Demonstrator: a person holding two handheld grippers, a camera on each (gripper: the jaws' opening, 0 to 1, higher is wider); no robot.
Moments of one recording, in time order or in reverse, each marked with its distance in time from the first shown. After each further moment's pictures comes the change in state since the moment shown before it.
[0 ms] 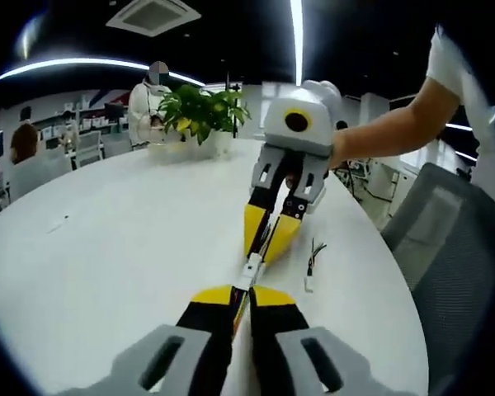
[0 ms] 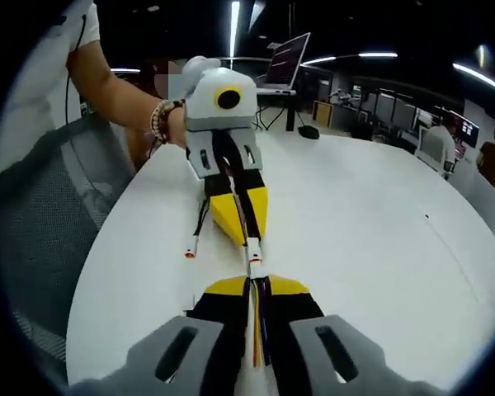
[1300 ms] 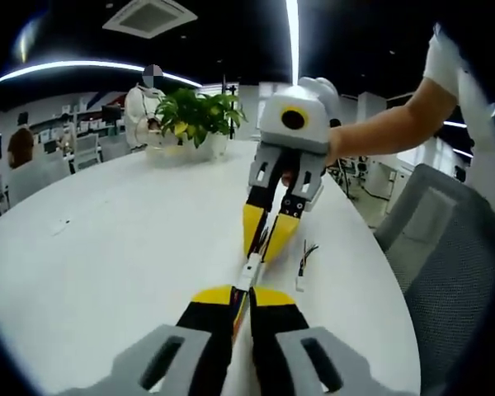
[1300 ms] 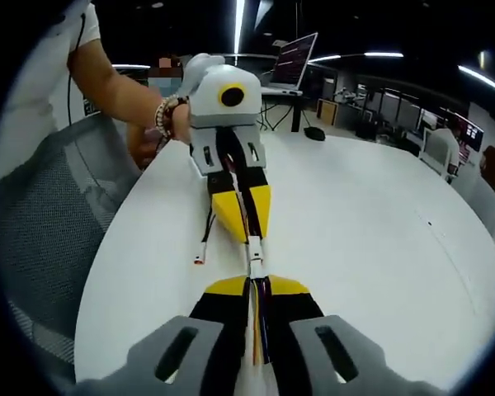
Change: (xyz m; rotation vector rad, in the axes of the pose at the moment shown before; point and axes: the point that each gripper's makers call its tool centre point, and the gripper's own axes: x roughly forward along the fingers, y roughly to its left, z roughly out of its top) left arm -0.012 -0.005 0.010 0.003 -0.017 -0.015; right arm -0.002 0.013 0.014 -0.020 0.026 0.016
